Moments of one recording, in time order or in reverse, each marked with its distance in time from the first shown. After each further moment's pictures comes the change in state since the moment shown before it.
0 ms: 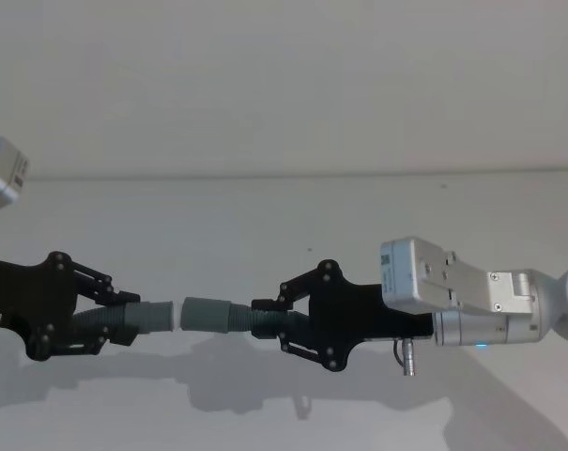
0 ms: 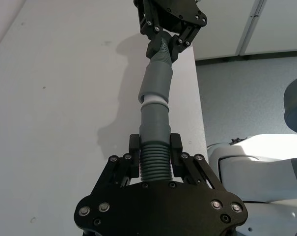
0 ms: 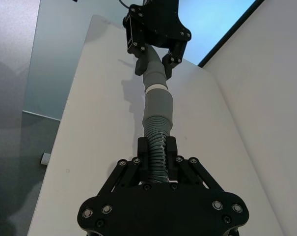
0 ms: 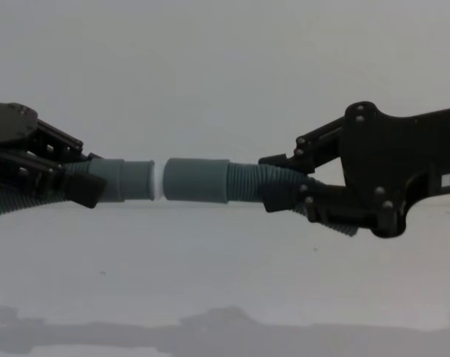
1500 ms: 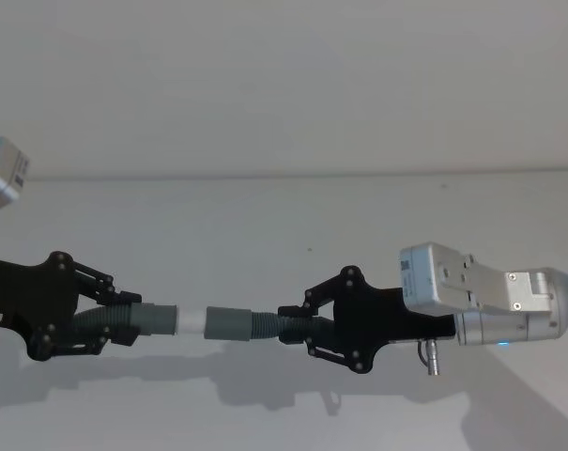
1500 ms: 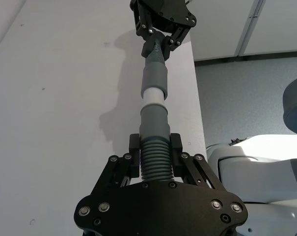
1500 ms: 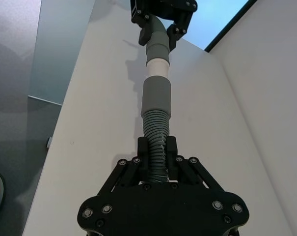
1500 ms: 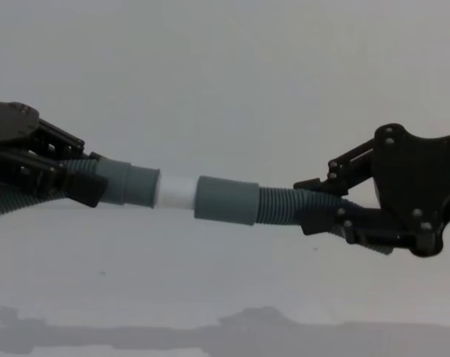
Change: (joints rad) left arm 0.000 0.000 0.000 0.000 -0.001 0.000 -0.001; right arm 0.007 0.029 0.011 0.049 -0.005 -0.024 0.051
